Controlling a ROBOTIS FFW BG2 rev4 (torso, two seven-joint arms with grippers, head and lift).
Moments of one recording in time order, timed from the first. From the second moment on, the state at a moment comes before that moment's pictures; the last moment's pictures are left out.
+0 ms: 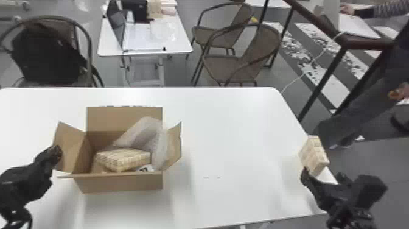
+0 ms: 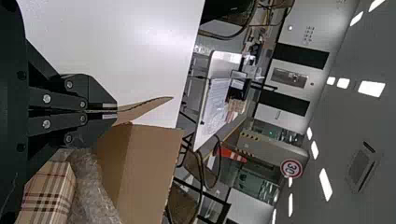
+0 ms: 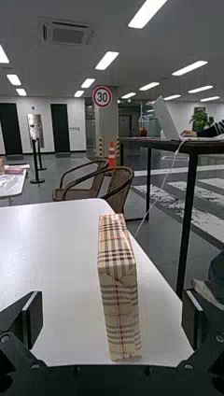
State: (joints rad) left arm 0.27 0.00 0.31 -1.93 0.27 0.42 -0.37; right arm 0.29 -0.10 -0.35 -1.54 -0.19 -0.10 0.18
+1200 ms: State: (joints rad) left arm 0.27 0.00 0.31 -1.93 0.26 0.42 -0.38; right arm 0.15 -0.15 -0.36 -1.40 -0.13 -0.04 0.25
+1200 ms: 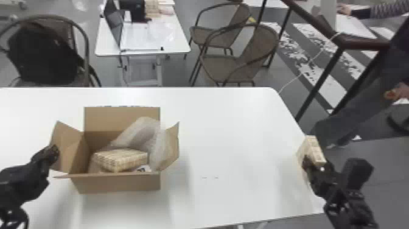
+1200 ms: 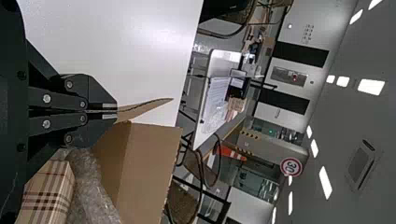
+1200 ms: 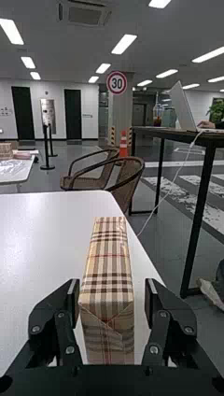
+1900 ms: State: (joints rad) left arm 0.27 0.00 0.31 -1.93 0.26 0.42 -0.38; right arm 0.19 -0.10 -0.30 -1.60 -0.21 0.01 0.34
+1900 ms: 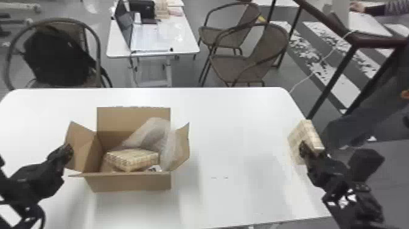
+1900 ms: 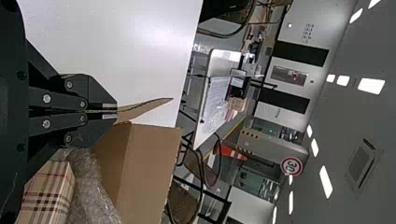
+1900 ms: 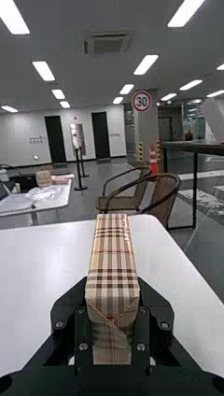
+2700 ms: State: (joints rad) left arm 0.26 0.00 0.30 -1.92 0.24 0.43 -0.38; right arm -0.19 -0.15 0.18 -1.67 -0.38 0.38 0.61
